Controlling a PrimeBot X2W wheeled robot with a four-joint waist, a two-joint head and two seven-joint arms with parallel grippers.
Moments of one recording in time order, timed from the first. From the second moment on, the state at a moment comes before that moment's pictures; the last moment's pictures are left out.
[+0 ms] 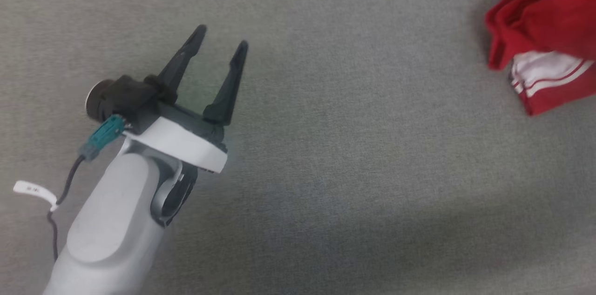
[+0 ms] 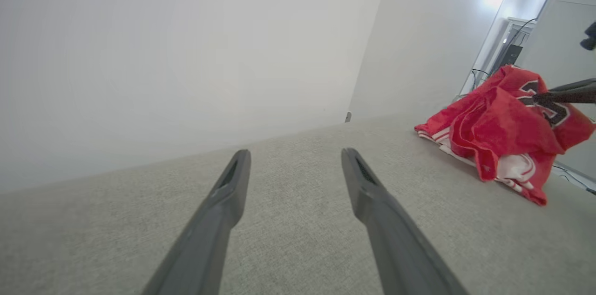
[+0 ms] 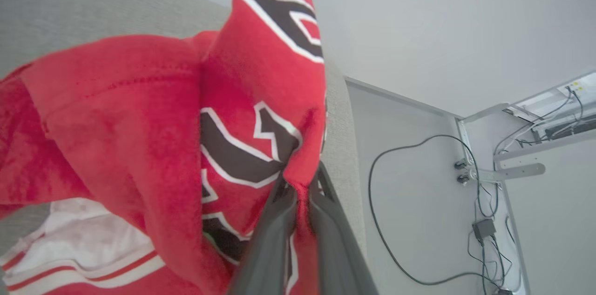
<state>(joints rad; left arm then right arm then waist) -0.55 0.31 -0.34 0.21 -0.45 -0.13 -0.26 -0.85 -0.74 0.27 0.55 0.40 0.13 0.34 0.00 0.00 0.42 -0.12</state>
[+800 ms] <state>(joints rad) -0.75 0.33 -0.52 0.26 -0.48 -0.13 -0.26 -1.02 -0.67 0.05 1.01 0.00 0.13 0.10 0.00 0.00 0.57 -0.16</state>
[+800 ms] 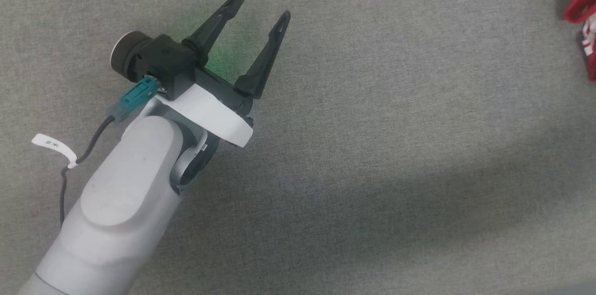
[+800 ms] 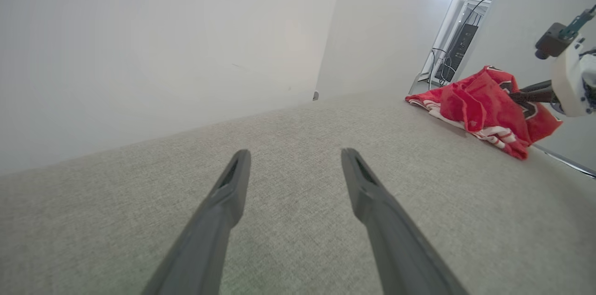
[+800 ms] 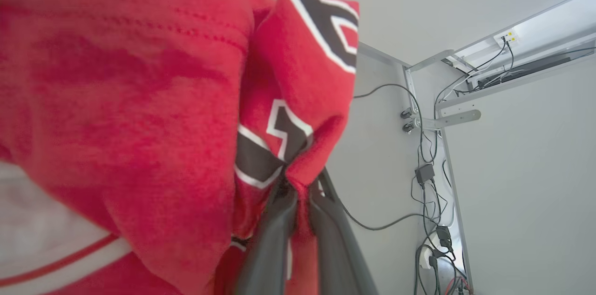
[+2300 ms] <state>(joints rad) -0.28 0.35 -0.13 0.22 -0.46 -0.13 -0.26 -0.76 -0.28 -0.10 0.89 -0.08 0.13 -0.26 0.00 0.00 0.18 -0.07</state>
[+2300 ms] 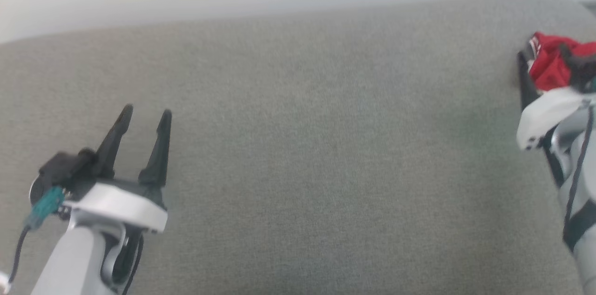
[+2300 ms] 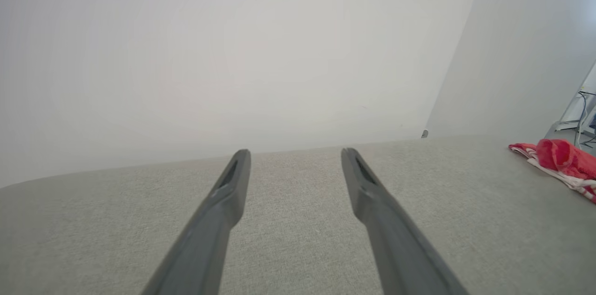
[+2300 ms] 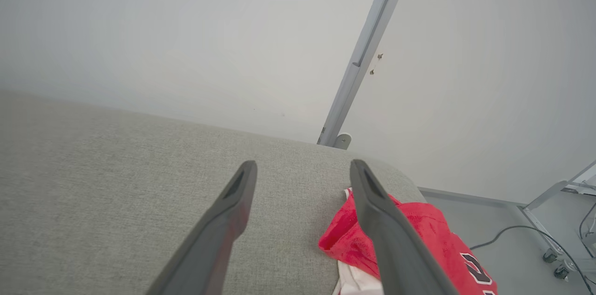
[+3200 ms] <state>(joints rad) 0.10 0.30 0.10 0.11 -0.40 -0.13 -0.26 -0.17 -0.19 -0.08 0.38 0.08 0.13 -0.26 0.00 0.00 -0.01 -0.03</state>
